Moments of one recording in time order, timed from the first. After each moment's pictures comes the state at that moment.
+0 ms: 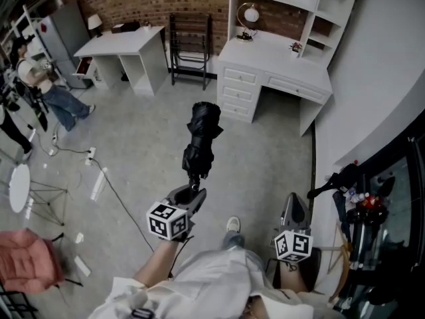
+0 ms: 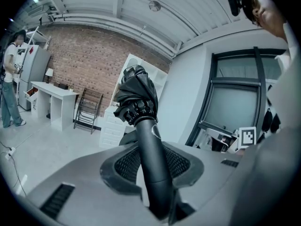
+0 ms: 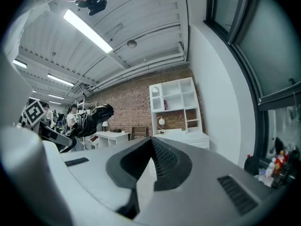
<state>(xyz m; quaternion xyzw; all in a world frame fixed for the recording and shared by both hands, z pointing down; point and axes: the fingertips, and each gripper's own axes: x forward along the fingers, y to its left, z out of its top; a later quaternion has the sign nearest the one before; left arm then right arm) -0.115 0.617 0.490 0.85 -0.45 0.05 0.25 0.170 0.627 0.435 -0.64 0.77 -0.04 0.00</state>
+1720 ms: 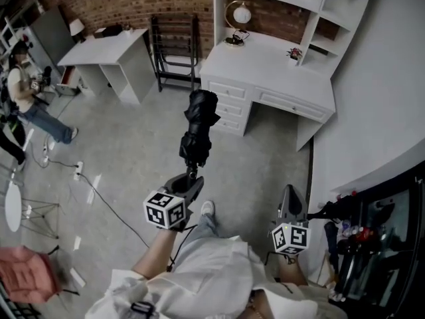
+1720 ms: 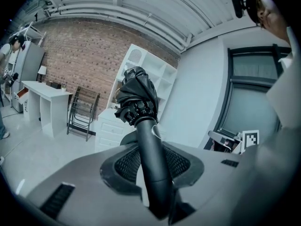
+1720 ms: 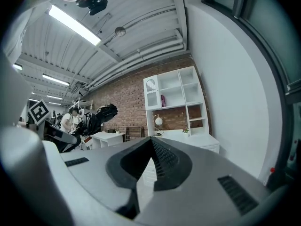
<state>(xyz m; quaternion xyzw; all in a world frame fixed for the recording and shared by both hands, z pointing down) -0.030 0.273 0.478 0.85 -0.46 0.06 0.26 0.252 0.292 0.432 -0.63 0.78 -0.05 0.00</state>
